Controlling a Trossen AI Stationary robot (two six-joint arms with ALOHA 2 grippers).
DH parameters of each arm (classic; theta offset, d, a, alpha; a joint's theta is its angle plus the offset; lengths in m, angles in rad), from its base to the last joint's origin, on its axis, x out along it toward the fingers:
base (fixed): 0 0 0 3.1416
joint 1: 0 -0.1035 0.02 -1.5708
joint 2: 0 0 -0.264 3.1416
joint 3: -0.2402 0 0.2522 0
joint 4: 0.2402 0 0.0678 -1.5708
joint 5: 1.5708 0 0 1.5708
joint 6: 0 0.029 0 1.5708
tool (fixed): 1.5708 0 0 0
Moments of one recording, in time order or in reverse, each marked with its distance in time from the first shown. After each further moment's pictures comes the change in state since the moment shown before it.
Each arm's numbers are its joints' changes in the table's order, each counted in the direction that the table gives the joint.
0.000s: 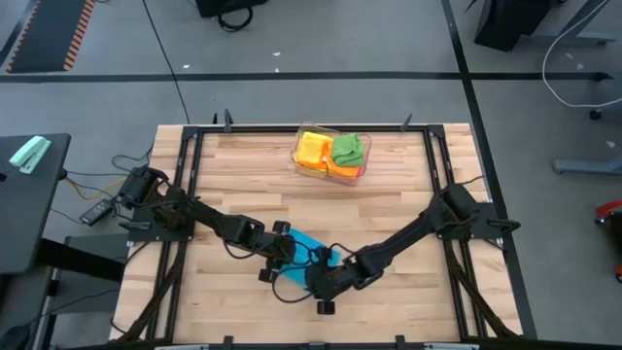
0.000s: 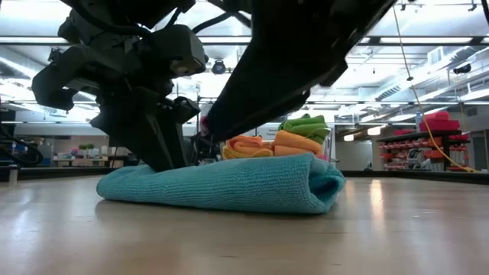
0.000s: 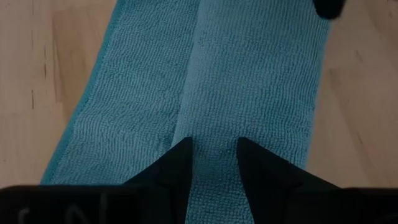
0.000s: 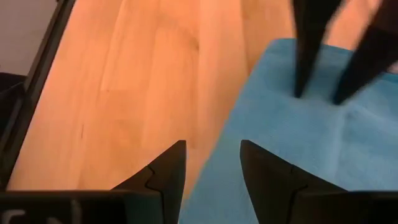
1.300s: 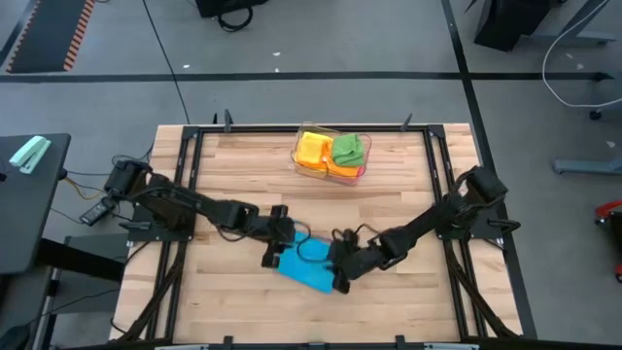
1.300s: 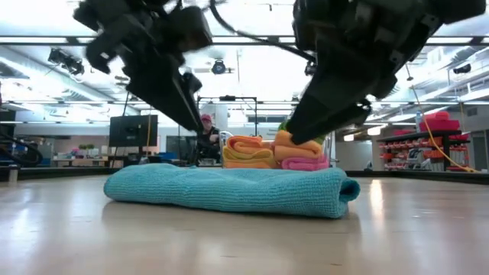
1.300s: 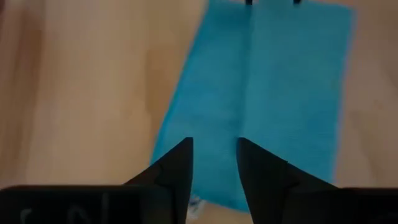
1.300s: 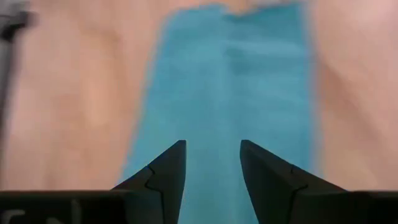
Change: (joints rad) left arm -0.088 0.139 -0.015 0.072 -0.028 0.005; right arm 0.025 0.251 0.356 -0.102 0.067 0.300
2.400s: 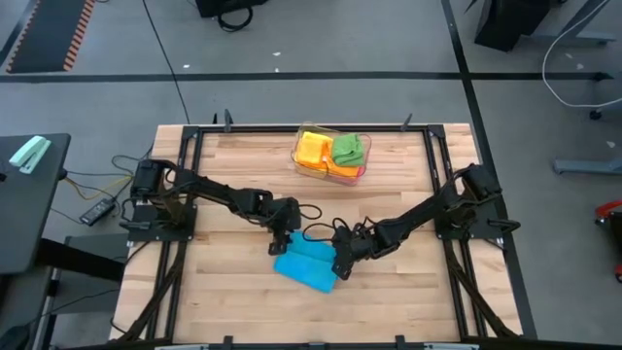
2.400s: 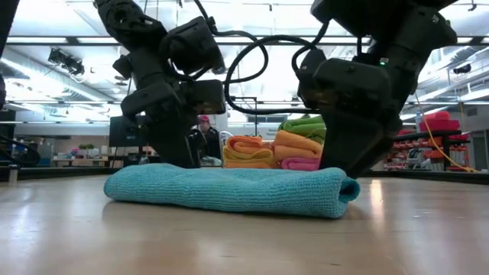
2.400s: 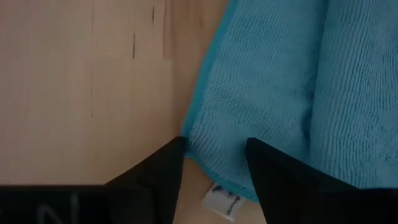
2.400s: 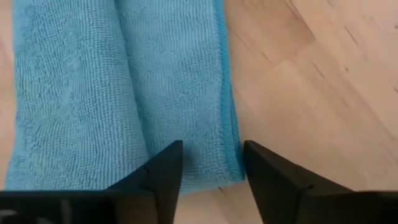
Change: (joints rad) left arm -0.193 -0.200 -0.001 -0.015 0.269 -0.027; right arm 0.107 -0.044 0.030 0.181 -0.157 0.227
